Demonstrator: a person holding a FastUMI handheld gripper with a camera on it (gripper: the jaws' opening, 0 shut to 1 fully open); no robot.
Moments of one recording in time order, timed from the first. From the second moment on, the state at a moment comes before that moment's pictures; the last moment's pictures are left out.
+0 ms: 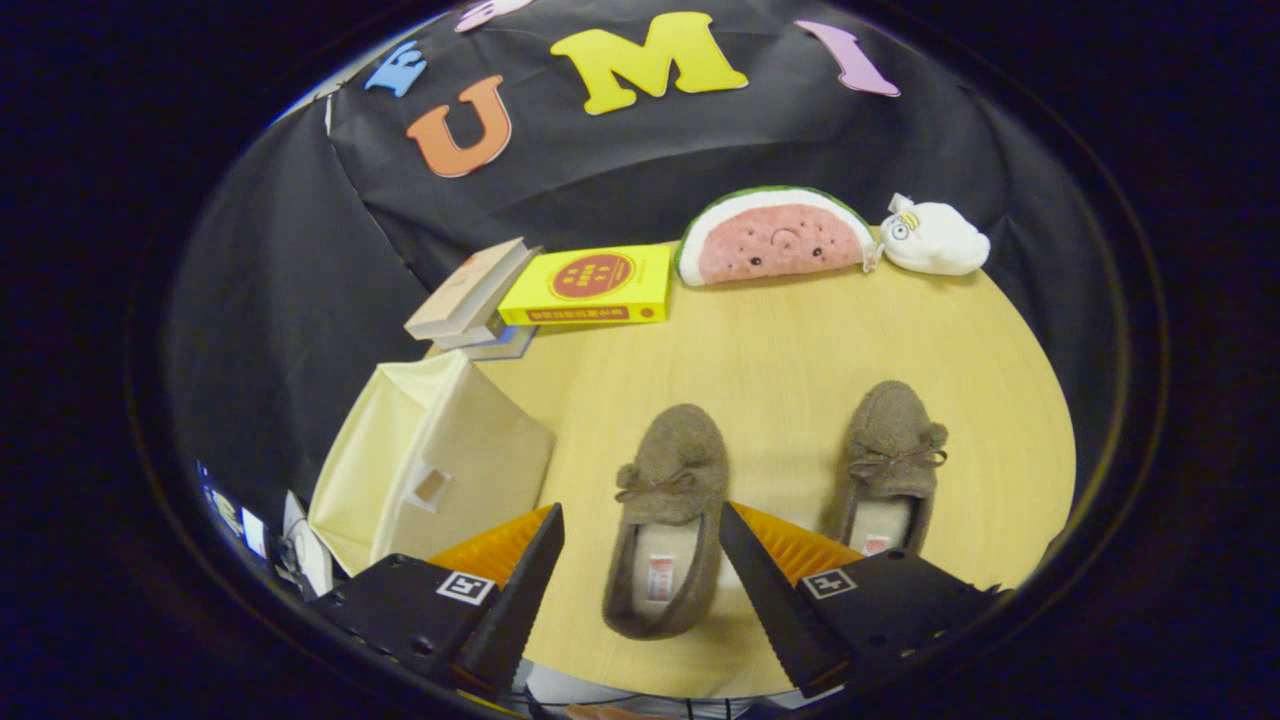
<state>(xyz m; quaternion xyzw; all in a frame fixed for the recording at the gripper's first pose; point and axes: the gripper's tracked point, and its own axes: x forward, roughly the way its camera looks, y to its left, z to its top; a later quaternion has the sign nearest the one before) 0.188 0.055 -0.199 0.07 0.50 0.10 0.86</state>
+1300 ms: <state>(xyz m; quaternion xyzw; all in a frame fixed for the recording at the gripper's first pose) 0.176 0.041 -0.266 0.04 0.65 0.12 0.75</state>
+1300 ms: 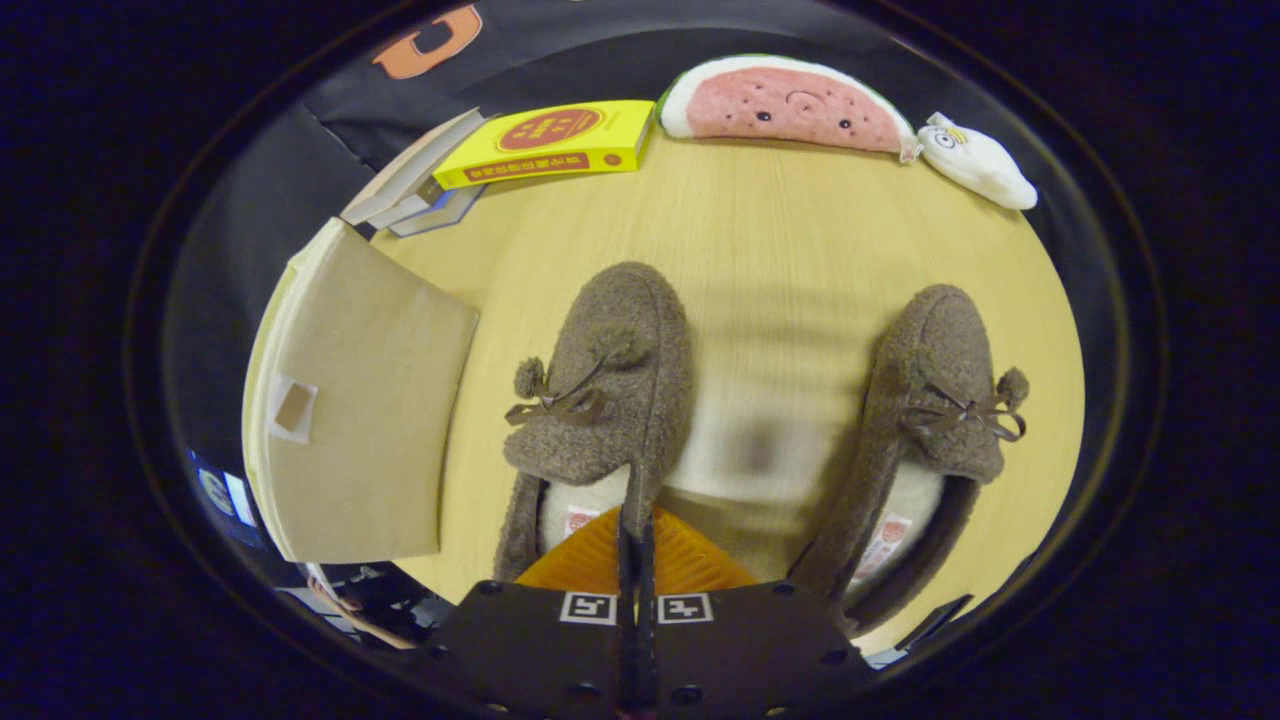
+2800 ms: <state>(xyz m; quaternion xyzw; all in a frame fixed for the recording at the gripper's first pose) 0.172 0.218 -0.045 0.17 0.50 0.19 0.83</state>
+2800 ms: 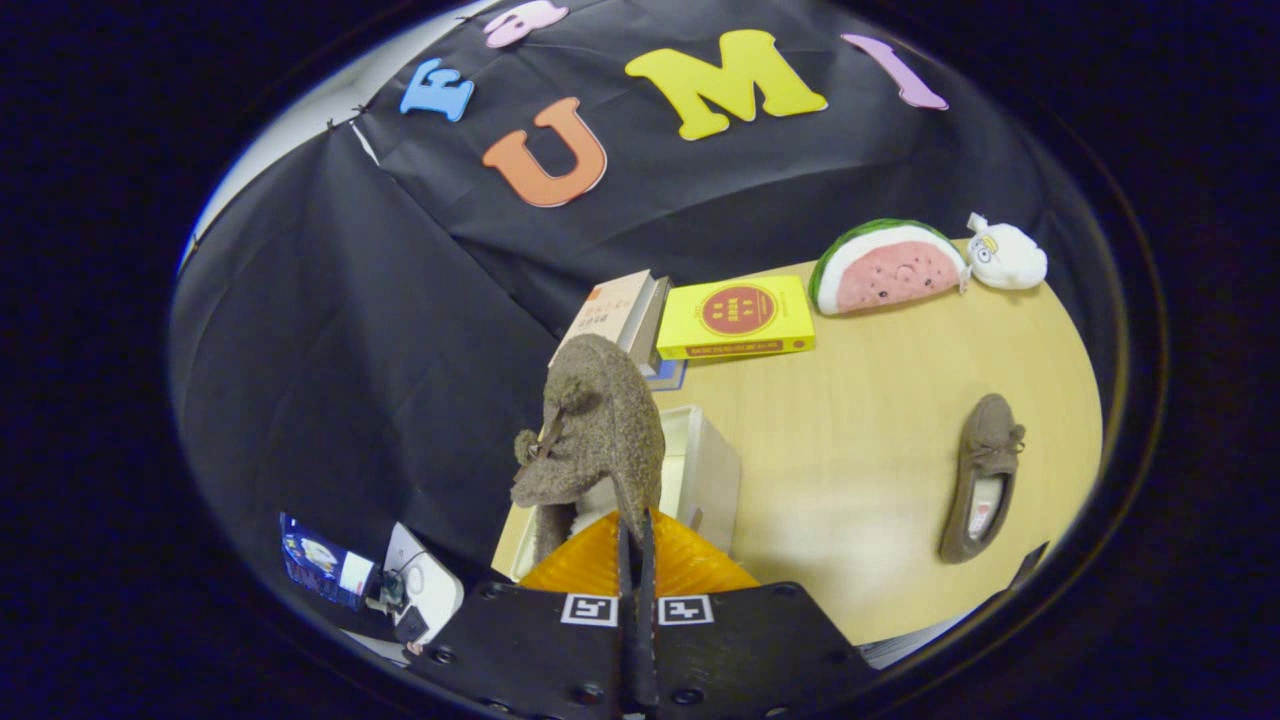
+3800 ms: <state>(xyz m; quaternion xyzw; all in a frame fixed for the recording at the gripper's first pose) 0.161 0.328 -0.227 0.15 0.59 0.09 0.79</state>
